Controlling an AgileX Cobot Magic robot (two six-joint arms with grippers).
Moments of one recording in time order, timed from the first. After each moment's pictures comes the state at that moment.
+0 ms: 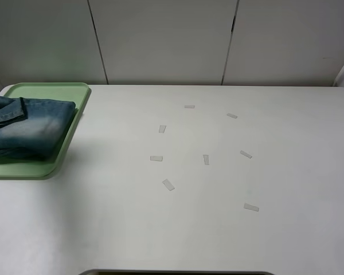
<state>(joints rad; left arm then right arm) 0.18 1.55 -1.11 0.46 0.35 -0.04 0.13 -0.01 -0.49 0.07 1.03 -0.01</state>
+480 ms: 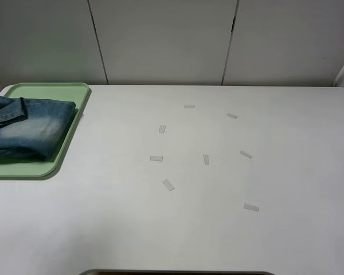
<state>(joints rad) 0.17 0.96 -1.01 0.41 0.43 -0.04 0.13 -0.01 -0.49 0.07 1.03 -0.01</state>
